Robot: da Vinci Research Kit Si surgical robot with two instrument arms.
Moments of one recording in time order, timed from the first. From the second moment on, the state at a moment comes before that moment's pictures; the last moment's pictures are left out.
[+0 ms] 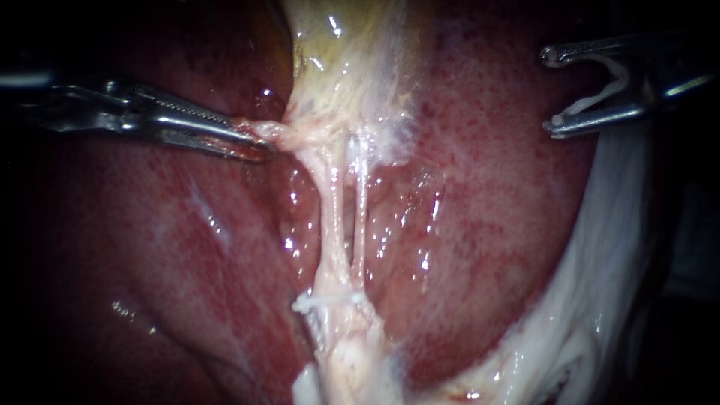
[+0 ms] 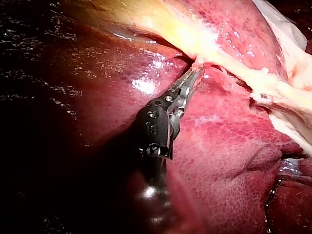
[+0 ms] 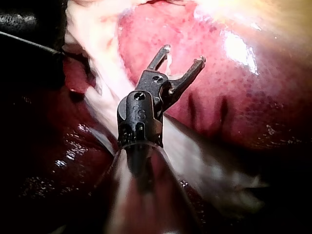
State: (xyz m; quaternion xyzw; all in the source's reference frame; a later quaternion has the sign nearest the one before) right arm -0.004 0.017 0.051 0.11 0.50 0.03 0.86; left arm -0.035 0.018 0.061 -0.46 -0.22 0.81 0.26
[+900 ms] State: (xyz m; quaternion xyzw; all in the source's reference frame) right arm -0.004 0.017 0.051 0.11 0.50 0.03 0.86; left arm -0.029 0.022 0.054 -0.49 -0.22 0.79 0.30
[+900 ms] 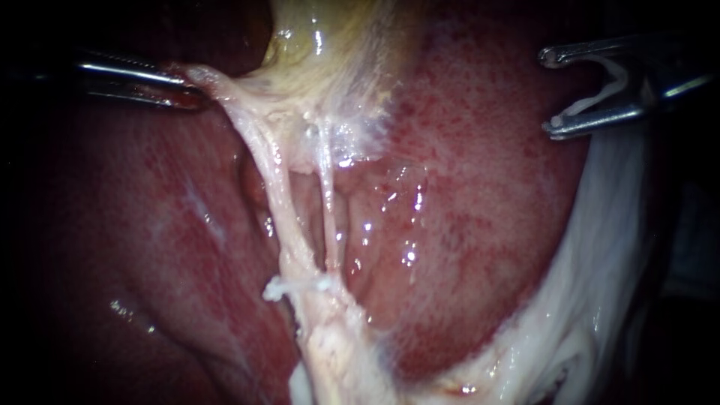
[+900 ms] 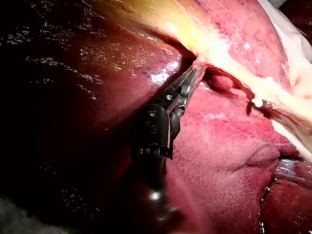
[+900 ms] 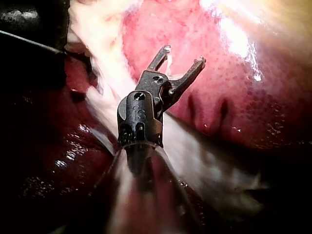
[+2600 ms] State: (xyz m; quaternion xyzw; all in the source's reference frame) right arm 0.017 0.003 0.056 0.36 0.50 0.22 0.76; left arm -0.029 0.022 0.054 -0.49 -0.21 0.79 0.30
